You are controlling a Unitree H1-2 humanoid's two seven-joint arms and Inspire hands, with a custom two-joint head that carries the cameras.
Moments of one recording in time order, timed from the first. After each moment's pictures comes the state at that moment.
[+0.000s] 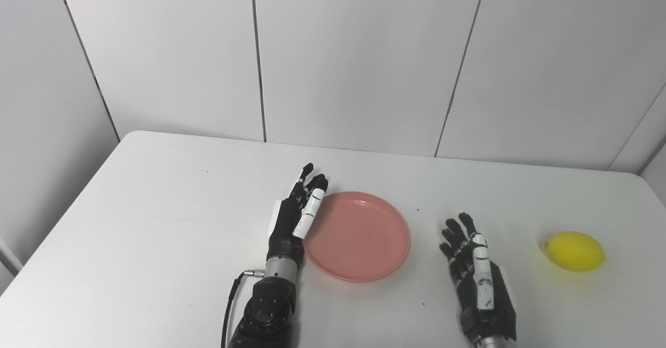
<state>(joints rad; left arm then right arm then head) -0.37 -0.14 -0.03 0.38 0.03 -0.11 0.10 -0.03 0.06 -0.01 -0.03 0.22 0.01 0.07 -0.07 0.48</state>
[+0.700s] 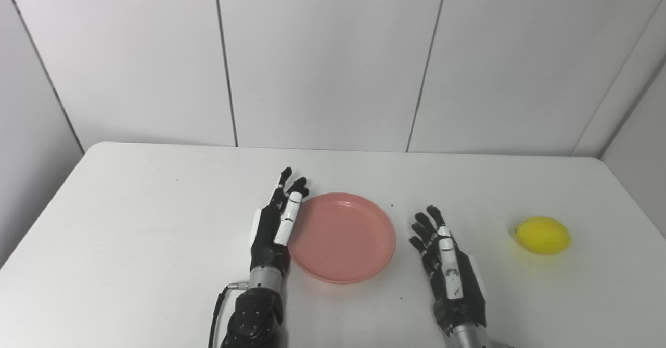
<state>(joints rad) -0.35 -0.15 -0.03 0.37 -0.01 -0.11 0.07 -0.04 0.08 0.02 -0.01 0.14 -0.01 0.03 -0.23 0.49</state>
